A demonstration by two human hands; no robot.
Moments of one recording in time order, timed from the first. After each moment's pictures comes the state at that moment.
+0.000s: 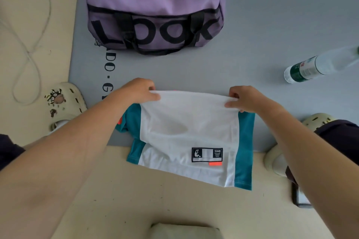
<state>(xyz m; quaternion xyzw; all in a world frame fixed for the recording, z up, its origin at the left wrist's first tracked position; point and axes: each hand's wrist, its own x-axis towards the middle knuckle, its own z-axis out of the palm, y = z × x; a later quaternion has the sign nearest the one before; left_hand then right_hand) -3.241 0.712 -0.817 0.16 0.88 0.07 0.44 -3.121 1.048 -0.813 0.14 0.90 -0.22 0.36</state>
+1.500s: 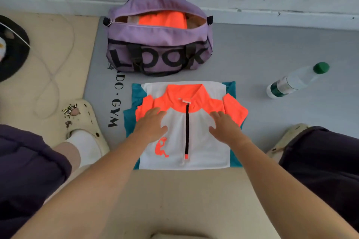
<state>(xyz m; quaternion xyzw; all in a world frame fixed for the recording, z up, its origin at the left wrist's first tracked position) -3.142 0.719 -0.807 0.18 0.92 0.09 0.35 -3.062 0.979 -0.806 0.12 0.94 -0.16 0.28</state>
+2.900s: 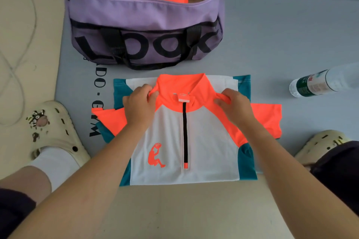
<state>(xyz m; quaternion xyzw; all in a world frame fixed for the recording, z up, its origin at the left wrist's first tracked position) -3.213 0.750 -0.863 0.01 0.96 0.27 0.09 -3.140 1.018 -0.856 0.22 0.92 -0.31 0.13</state>
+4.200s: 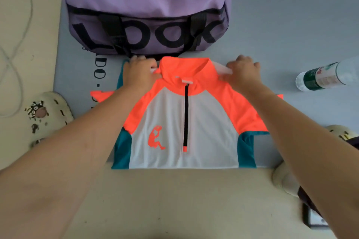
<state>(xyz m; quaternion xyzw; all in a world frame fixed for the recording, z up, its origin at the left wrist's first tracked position) -3.283 0.756 -0.855 0.13 0.97 0.13 0.15 -3.208 1.038 -0.847 0.15 0.97 -0.09 0.19</state>
